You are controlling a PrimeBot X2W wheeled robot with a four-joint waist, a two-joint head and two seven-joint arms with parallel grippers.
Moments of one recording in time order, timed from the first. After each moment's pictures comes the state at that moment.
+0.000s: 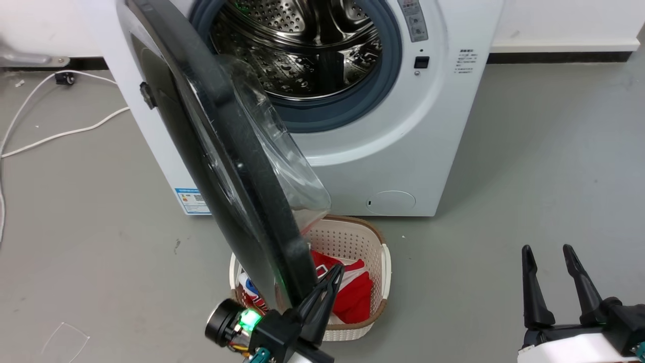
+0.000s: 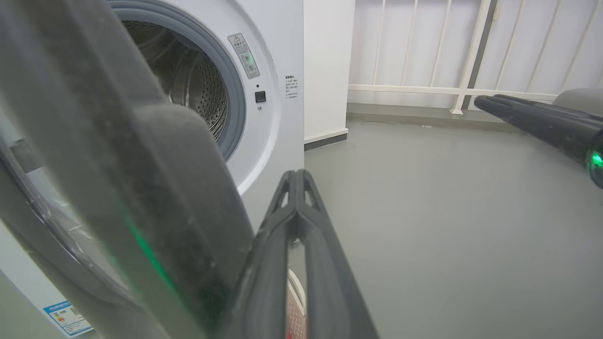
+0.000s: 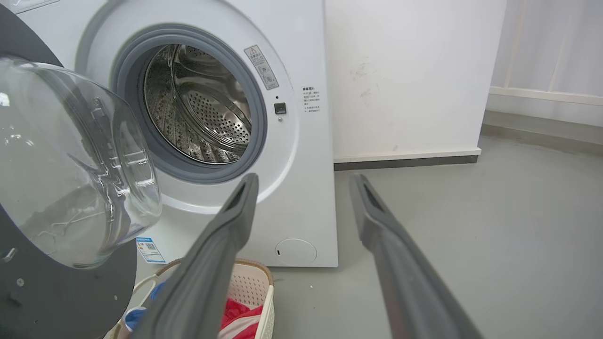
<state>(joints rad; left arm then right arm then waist) -0.05 0.07 -0.44 0.11 -0.06 -0.08 -0.27 0.09 -0.05 -0.06 0.02 0.14 0.13 -0.26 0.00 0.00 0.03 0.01</state>
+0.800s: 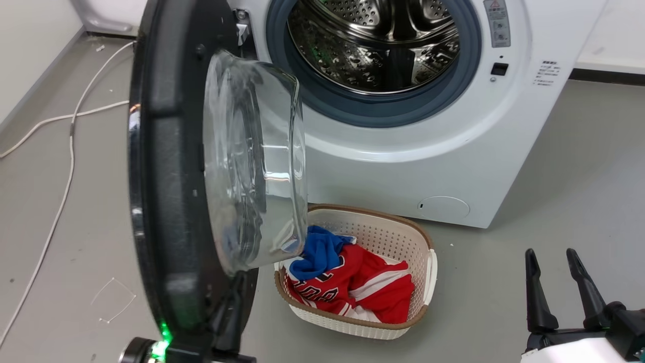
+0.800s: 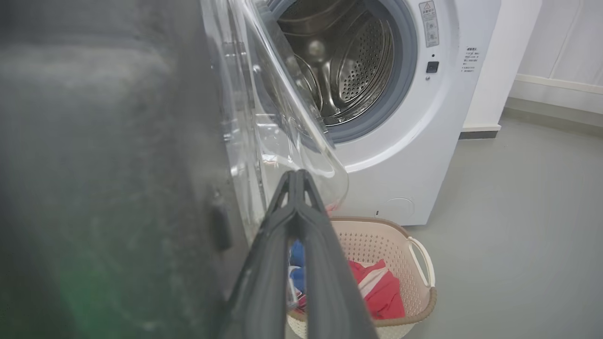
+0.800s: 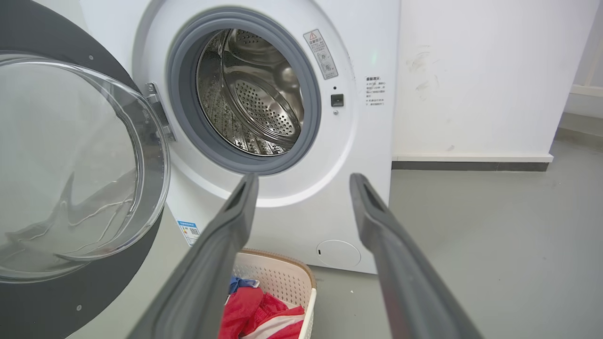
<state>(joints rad) 0.11 0.11 -0.22 0.02 -0.08 0.02 -0.27 0.10 -0.05 -0.07 0.01 0.15 0.13 -0.26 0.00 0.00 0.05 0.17</state>
